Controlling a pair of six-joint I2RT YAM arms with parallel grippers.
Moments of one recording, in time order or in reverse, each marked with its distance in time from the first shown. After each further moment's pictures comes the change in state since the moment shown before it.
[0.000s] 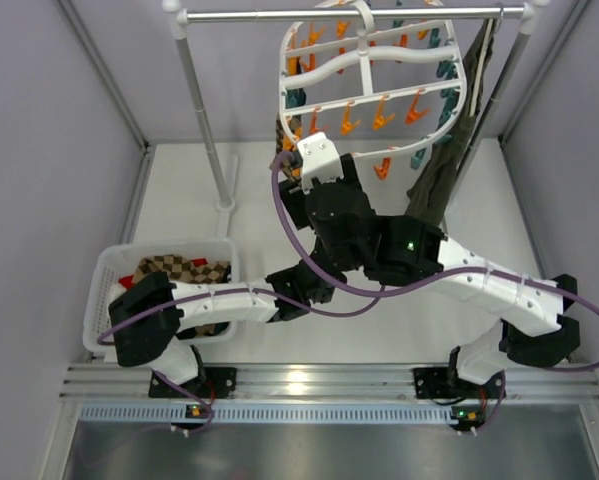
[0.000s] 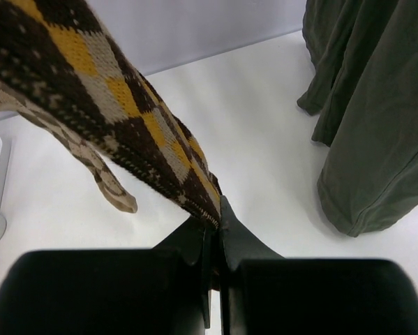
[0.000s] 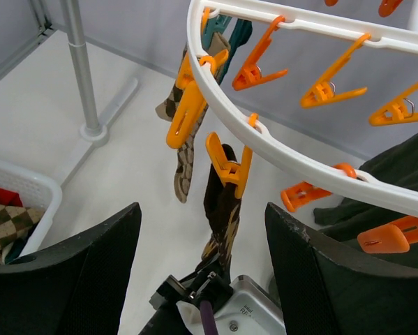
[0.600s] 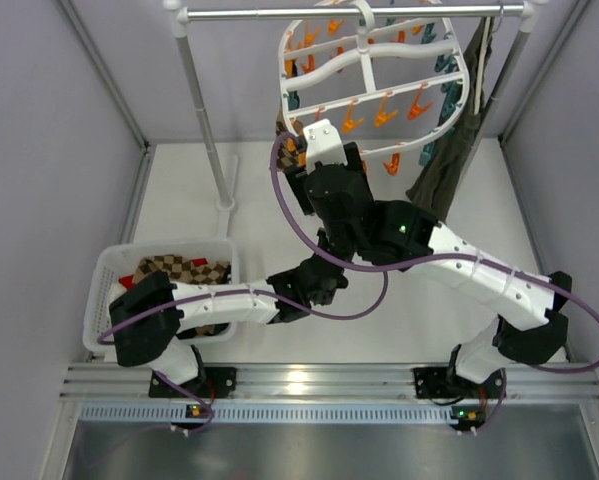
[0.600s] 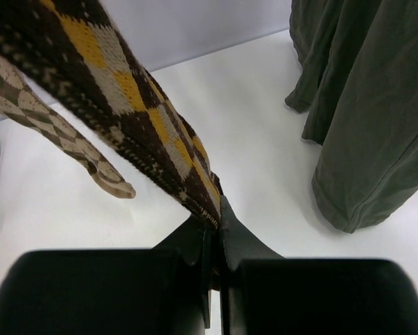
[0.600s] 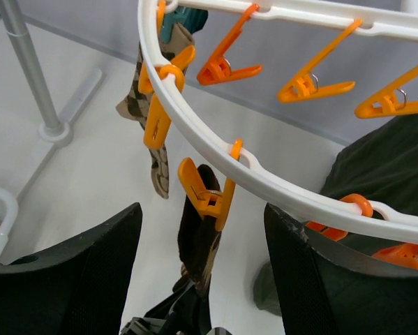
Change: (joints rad) left arm -0.014 0.000 0.000 0.000 0.015 0.000; right arm -0.104 0.034 0.011 -0.017 -0.026 0.003
